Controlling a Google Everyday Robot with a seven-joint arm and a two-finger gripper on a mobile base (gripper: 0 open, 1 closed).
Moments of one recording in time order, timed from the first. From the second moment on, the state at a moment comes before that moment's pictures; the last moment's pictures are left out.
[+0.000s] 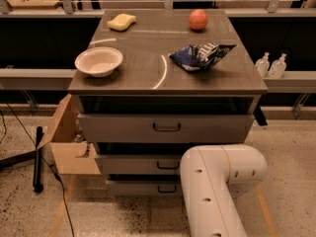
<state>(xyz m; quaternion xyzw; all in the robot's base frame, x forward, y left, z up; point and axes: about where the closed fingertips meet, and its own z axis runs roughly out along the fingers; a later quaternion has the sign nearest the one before) 0.606 -0.185 0.151 -0.63 0.69 -0.15 0.32</state>
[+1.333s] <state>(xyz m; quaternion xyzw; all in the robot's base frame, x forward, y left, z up) 0.532 -0.199 0.223 -0.62 0.71 -0.05 0.32</state>
